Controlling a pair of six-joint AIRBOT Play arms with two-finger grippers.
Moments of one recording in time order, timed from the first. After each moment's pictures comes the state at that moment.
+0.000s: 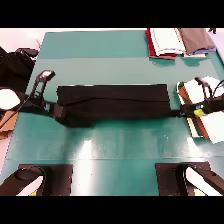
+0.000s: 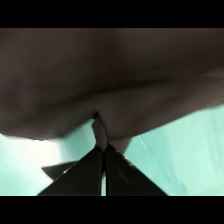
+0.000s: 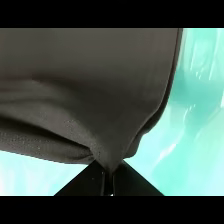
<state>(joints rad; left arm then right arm) -0.24 -0.89 0.97 1.37 -1.19 -1.54 -0.25 -1.01 0.91 -1.20 1.34 1.33</state>
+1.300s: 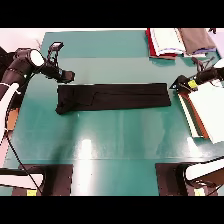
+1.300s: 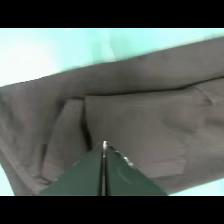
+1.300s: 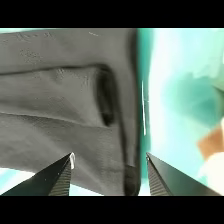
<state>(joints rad) -0.15 -1.50 1.48 1.36 -1.06 -1.49 -0.33 -1.69 1.47 -1.01 1.35 1.32</state>
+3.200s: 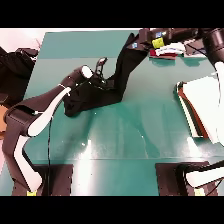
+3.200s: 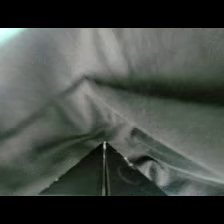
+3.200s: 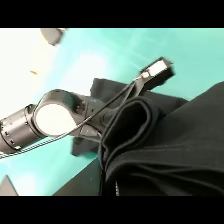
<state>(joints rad) -0.42 -1.91 1.71 0.97 -0.82 -1.46 0.23 -1.61 1.98 -0.74 1.27 1.45</state>
